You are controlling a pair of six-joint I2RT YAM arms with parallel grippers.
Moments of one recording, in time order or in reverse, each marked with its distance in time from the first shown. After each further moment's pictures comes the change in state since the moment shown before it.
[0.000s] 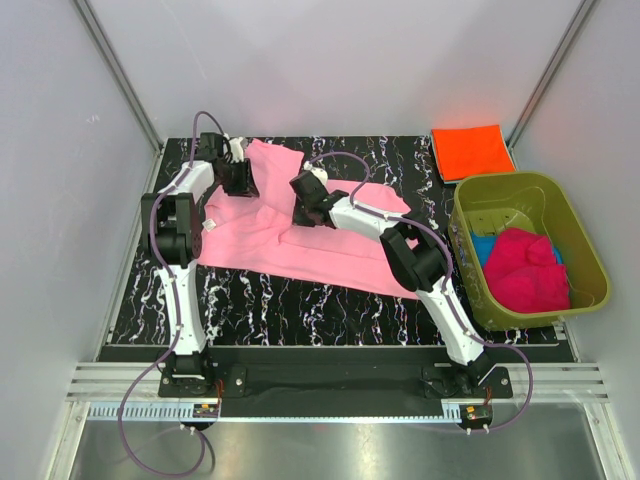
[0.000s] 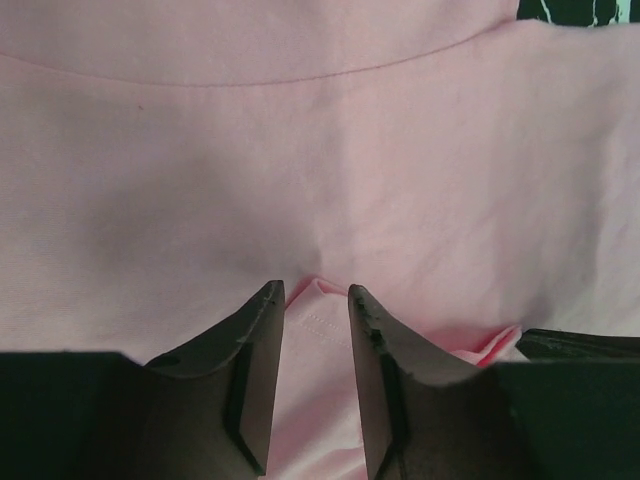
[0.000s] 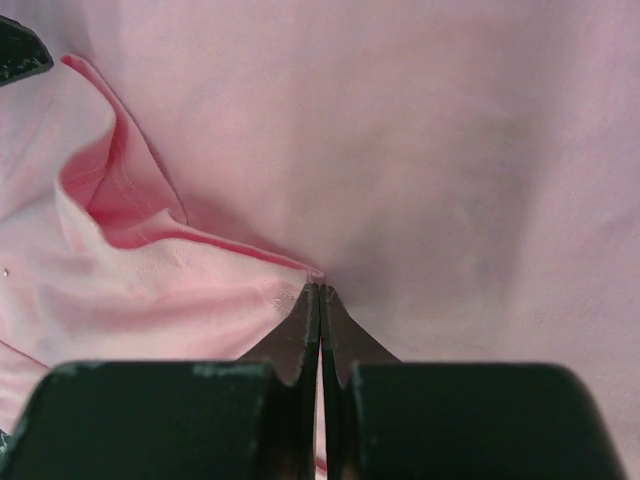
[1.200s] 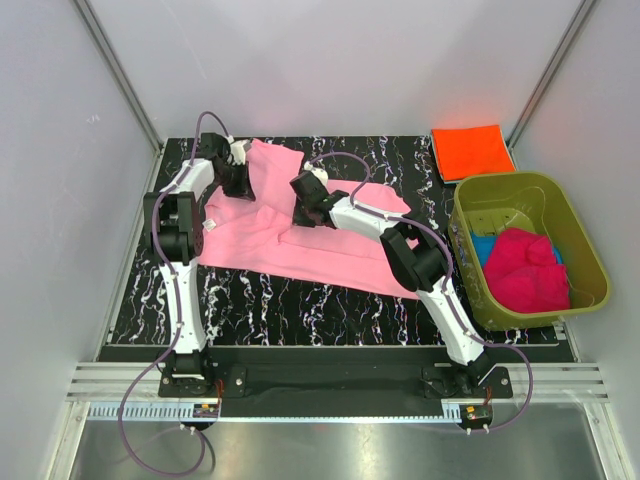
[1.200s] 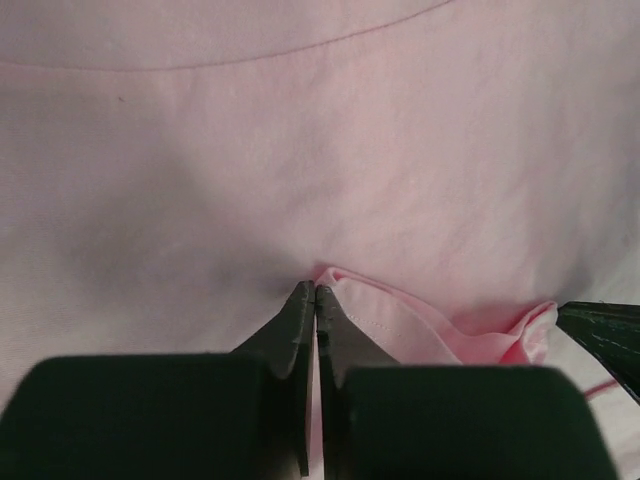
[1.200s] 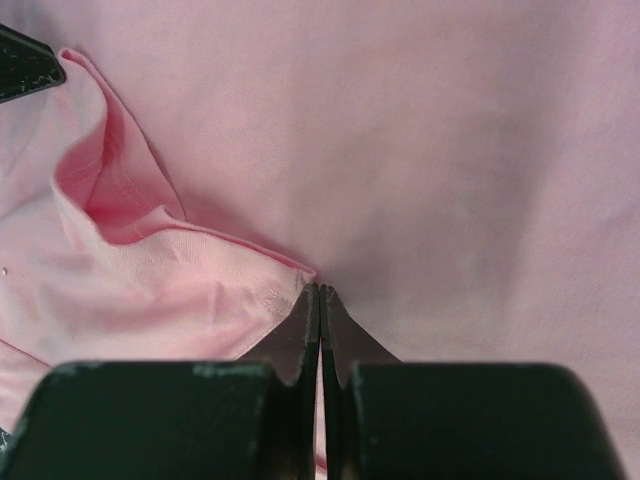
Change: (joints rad) left arm 0.004 0.057 0.074 -0.103 0.032 0.131; right arm 0.000 -0.003 -0.006 0.000 -0.002 0.004
